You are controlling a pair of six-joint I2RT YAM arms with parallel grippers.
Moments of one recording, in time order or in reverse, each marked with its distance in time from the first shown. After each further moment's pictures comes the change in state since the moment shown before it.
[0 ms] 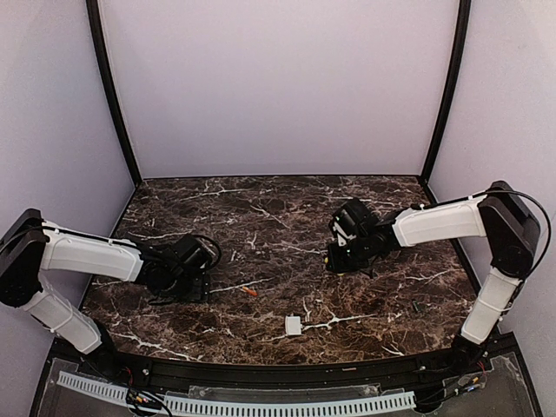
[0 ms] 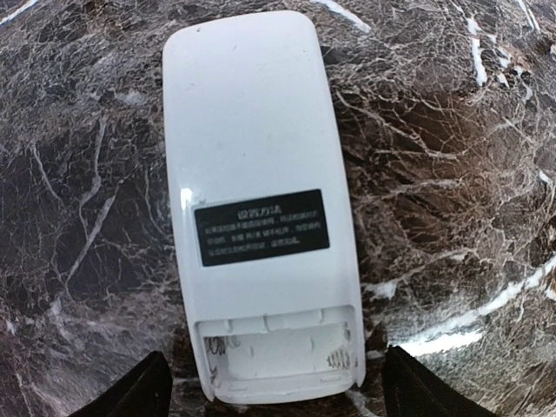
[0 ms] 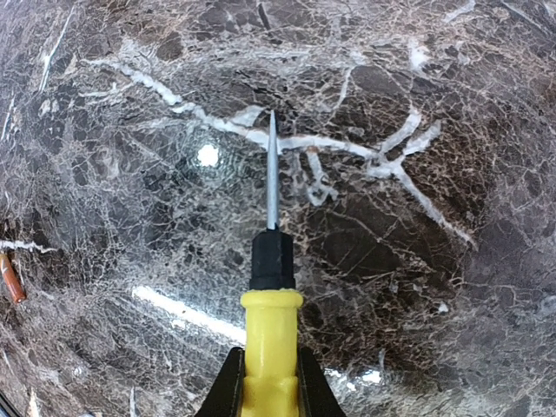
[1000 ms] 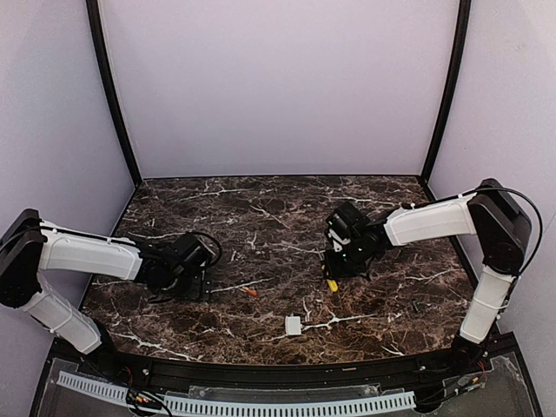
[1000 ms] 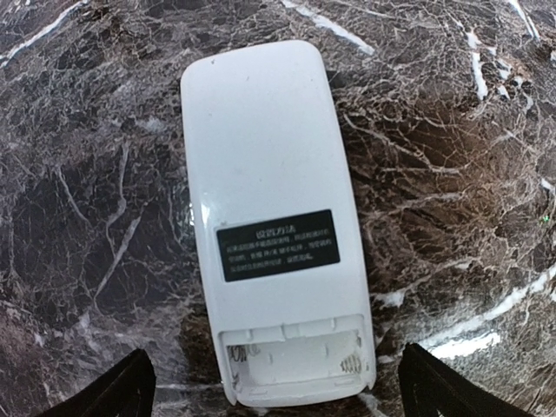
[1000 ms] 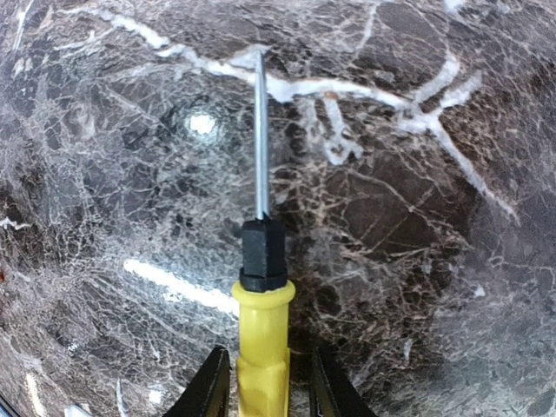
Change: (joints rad) left arm 0.000 -0.008 0.011 -0.021 -0.048 0.044; right arm 0.018 0.058 0.043 -0.071 -0.011 0.003
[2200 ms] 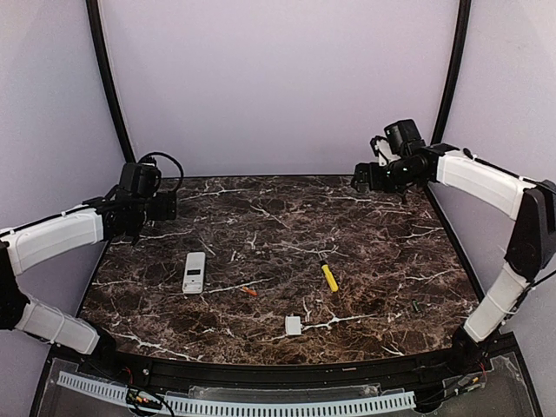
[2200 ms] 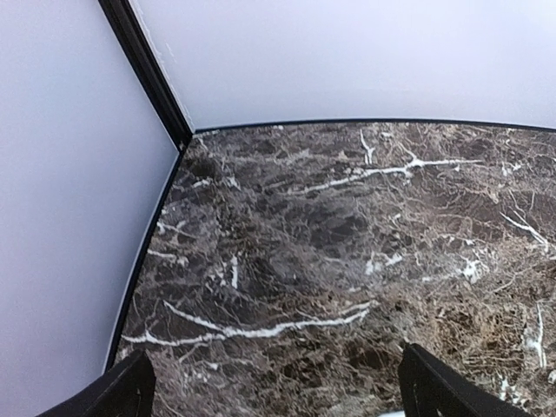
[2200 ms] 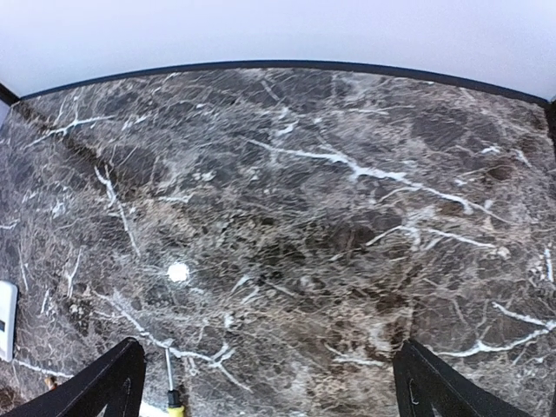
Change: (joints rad) left arm 0.368 -0.167 0.225 0.222 -0.193 0.498; right arm -0.353 -0.151 0.380 -0.177 0.047 -0.275
